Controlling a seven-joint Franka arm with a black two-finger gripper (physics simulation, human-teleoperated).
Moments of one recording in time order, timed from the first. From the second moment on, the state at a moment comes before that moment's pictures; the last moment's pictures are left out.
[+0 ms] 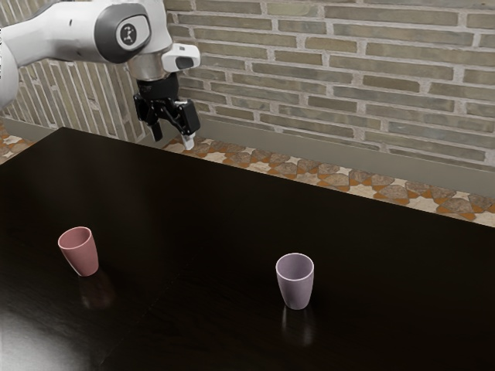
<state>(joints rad) -0.17 0.15 0.15 -1.54 -0.06 1.68 0.12</state>
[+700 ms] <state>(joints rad) -0.09 -0.09 0.18 -2.04 -0.04 1.87 0.11</state>
